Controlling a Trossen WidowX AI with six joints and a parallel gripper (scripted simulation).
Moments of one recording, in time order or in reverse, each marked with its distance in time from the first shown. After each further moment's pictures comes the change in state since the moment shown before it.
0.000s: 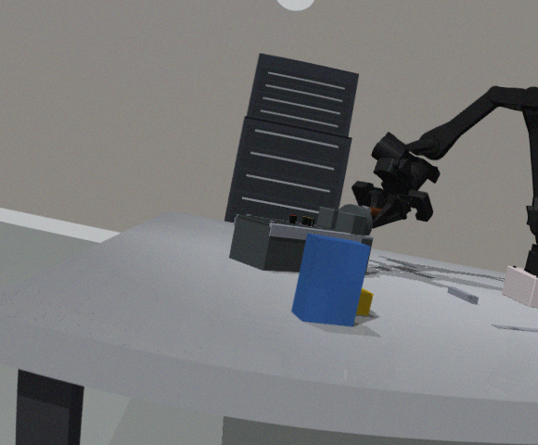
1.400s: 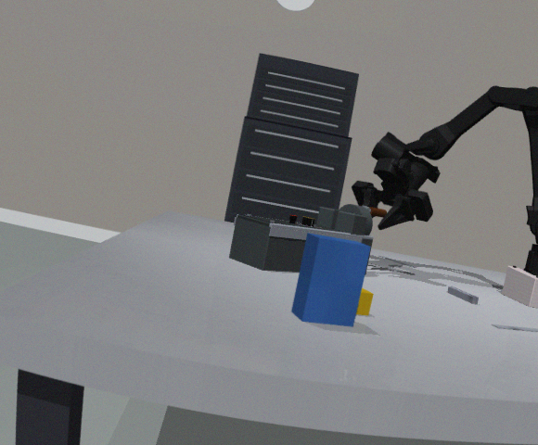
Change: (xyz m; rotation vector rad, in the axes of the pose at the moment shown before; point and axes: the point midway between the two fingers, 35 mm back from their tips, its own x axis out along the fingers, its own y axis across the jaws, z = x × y) arm 0.000 0.000 0.000 0.000 0.000 0.000
